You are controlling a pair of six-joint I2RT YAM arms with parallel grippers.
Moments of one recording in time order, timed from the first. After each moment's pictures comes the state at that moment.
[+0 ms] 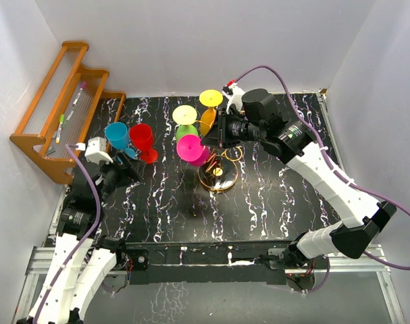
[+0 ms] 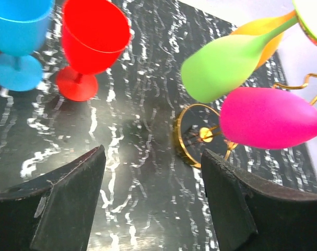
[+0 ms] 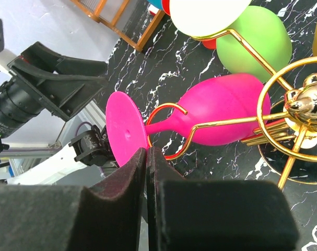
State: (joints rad) left arm -0.21 0.52 0.73 -0.52 0.02 -0.47; right arm 0.70 1.38 1.62 -0.68 -0.33 0.53
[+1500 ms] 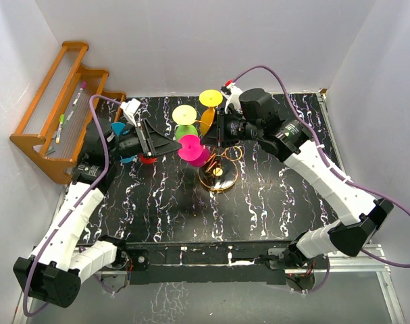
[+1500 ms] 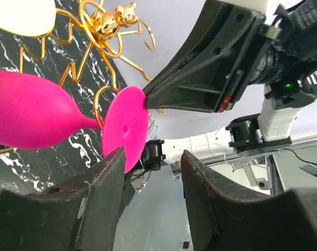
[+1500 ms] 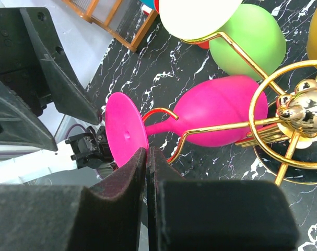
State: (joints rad) left arm -0.26 0.99 0.98 -0.07 0.88 -0.96; right arm 0.70 1.41 1.62 -0.68 -0.32 0.53
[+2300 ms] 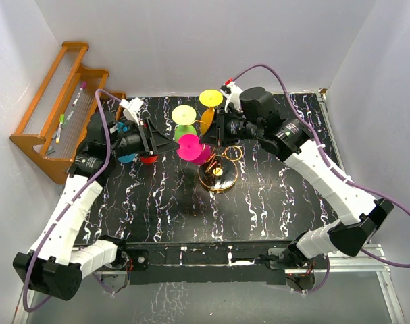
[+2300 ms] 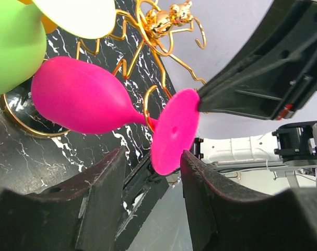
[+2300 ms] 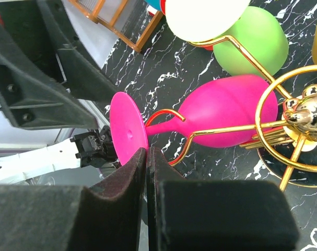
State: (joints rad) left arm -0.27 1.05 1.13 -0.40 0.77 -0.68; right arm 0.70 1.41 1.63 -0.68 -0.33 0.53
